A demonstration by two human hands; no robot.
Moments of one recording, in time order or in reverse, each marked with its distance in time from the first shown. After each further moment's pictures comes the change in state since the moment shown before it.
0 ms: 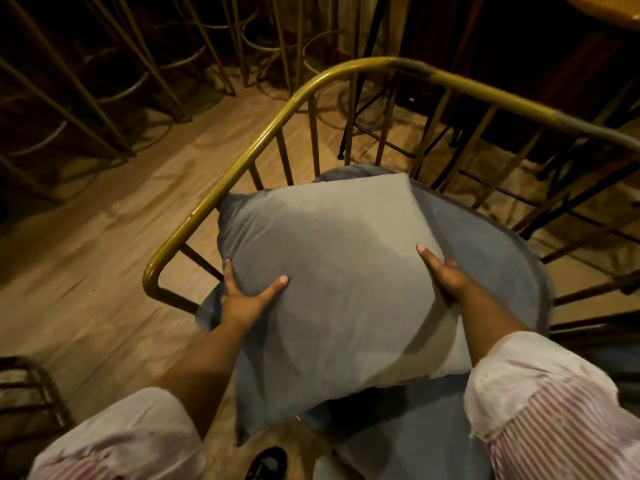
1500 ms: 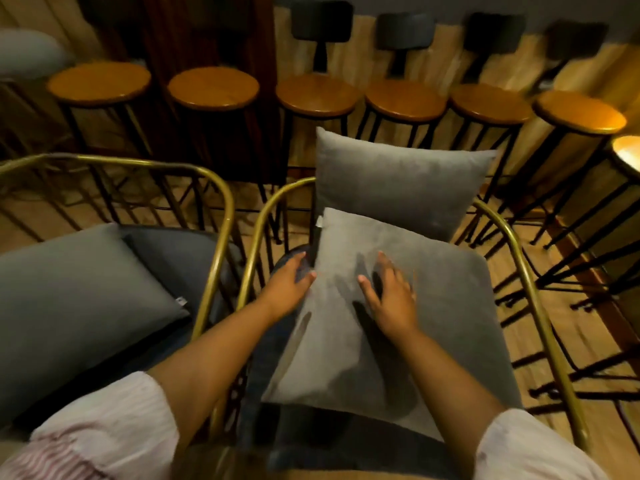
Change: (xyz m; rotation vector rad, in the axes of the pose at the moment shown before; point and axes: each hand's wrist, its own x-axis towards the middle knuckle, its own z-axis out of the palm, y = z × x) left_hand -0.579 0.094 0.364 0.449 -0.704 0.906; right_hand -0.369 0.295 -0.454 -0.278 0.674 -0.291
